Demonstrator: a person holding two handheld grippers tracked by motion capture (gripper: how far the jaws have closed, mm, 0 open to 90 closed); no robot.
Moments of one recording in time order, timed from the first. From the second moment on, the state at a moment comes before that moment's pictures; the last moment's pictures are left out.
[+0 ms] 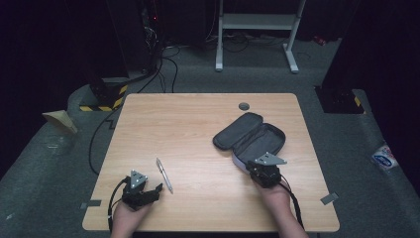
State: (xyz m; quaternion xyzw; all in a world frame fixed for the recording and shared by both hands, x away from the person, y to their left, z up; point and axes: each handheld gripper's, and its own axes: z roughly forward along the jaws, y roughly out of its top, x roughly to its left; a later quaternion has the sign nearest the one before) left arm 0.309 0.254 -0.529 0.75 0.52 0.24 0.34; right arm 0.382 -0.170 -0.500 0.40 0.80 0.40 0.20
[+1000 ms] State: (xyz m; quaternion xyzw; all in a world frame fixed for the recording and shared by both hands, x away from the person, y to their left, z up) left arm 0.299 0.253 -0.529 0.76 0.50 0.23 0.35; right arm 0.343 -0.080 -0.501 0.31 0.83 0.42 0.17
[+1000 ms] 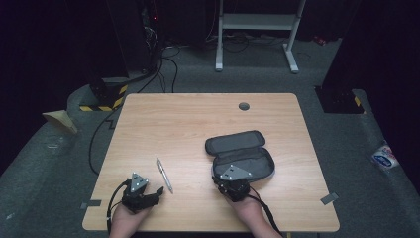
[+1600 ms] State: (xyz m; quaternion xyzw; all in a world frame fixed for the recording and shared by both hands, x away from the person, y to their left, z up) left arm 0.298 0.254 -0.528 0.76 0.49 0.23 0.35; right arm 0.366 -0.191 -0.467 0.42 0.75 0.43 0.27
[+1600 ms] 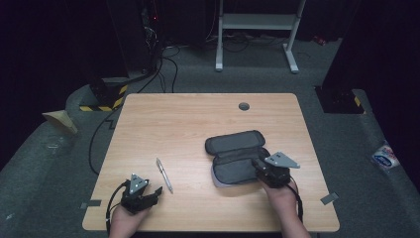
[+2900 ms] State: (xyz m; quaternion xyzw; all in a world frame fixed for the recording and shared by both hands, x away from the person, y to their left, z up) left arm 0.325 0.154 -0.503 0.75 0.48 0.19 0.41; right arm 0.363 -0.200 -0.503 0.46 0.75 0.43 0.22
